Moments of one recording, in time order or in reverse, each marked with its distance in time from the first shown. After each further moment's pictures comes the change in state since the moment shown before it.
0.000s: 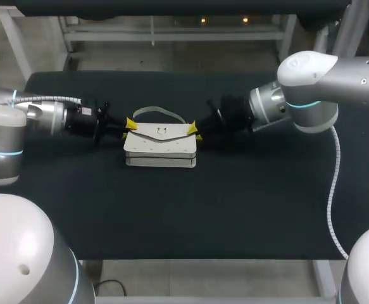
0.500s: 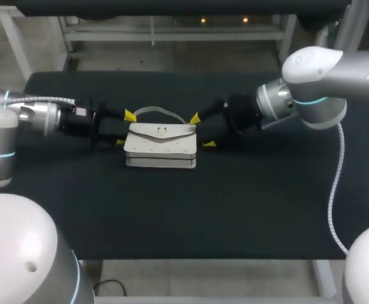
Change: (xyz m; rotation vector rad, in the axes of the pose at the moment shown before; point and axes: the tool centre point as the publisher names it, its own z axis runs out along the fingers) left arm 0.011 0.019 -0.017 -0.001 0.018 0.053; right arm -0.013 0.006 -0.027 -0.033 -0.068 0.047
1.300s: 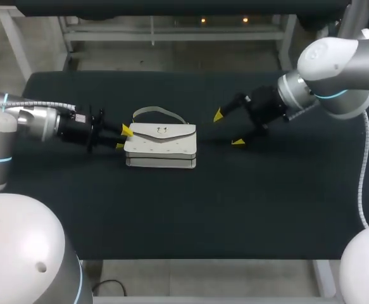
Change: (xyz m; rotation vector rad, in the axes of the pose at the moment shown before) left arm -0.011 0.022 -0.001 -0.017 -0.064 -0.052; right arm -0.032 0.013 -0.065 -0.076 -0.165 0.052
